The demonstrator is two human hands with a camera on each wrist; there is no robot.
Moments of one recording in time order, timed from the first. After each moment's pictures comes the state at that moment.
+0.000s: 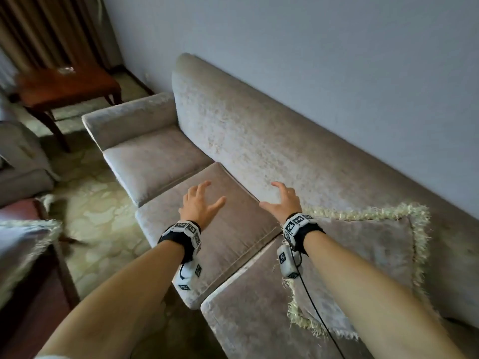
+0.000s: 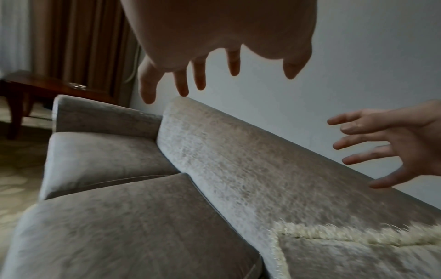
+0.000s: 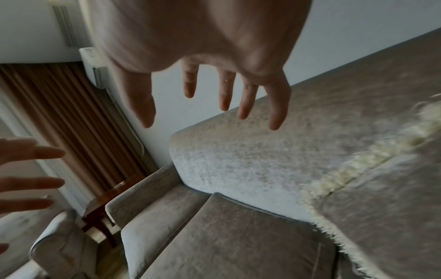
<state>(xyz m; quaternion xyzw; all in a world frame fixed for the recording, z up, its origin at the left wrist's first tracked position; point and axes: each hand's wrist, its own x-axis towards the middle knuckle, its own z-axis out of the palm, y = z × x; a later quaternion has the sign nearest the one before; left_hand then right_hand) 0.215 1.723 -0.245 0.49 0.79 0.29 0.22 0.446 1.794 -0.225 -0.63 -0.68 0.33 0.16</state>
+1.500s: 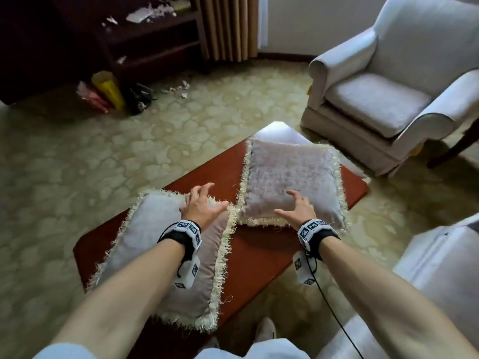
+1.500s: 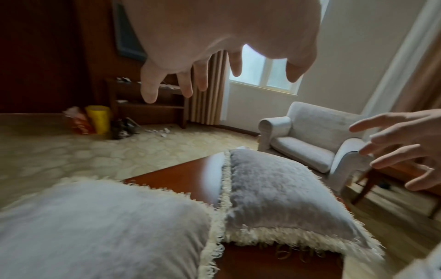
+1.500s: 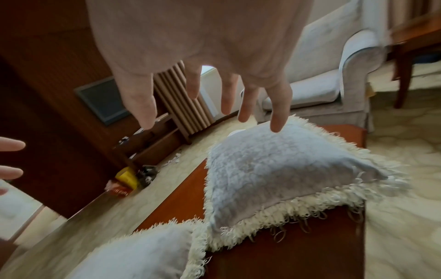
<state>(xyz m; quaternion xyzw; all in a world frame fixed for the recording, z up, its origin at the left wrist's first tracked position) -0.203 1.269 -0.285 -0.26 0.93 0.27 0.03 -0.299 1.528 -0.304 0.02 -0.92 0.30 -0.23</state>
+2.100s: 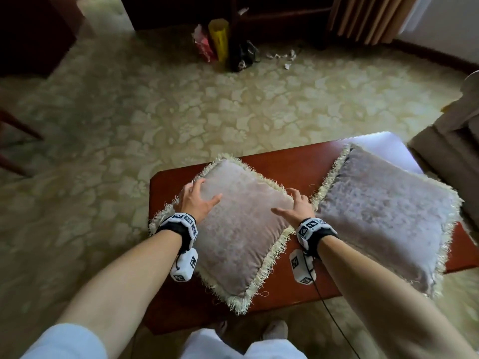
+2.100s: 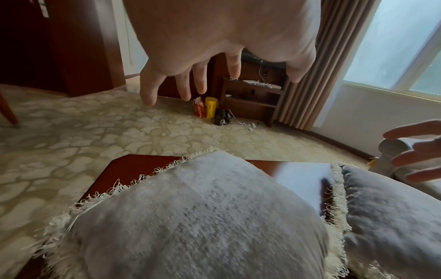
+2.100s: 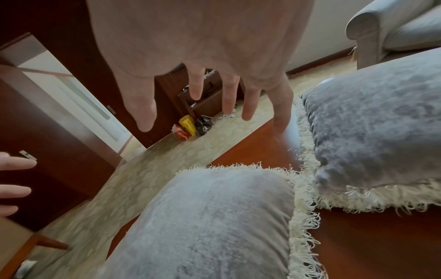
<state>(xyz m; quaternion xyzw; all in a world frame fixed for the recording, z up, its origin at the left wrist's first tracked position) -0.069 1.107 -0.317 -0.51 0.80 0.32 -0.04 -0.270 1.303 -0.344 0.21 -0.88 0.24 -0.34</state>
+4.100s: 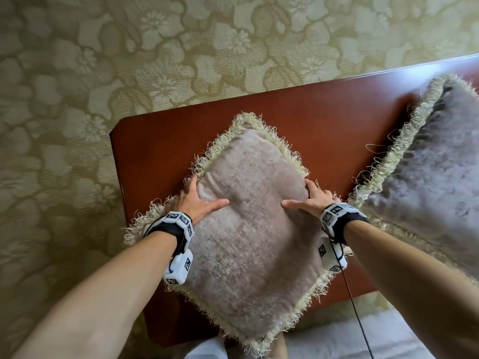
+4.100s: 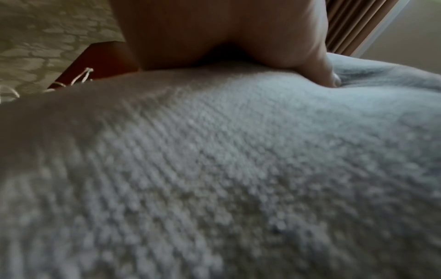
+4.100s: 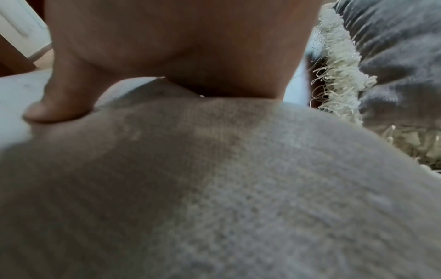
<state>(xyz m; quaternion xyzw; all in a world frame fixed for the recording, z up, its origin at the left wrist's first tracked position) -0.057 0.960 -0.563 -0.53 0.67 0.44 0.28 -0.292 1.168 -0.548 0.12 -0.85 0.01 -0.52</state>
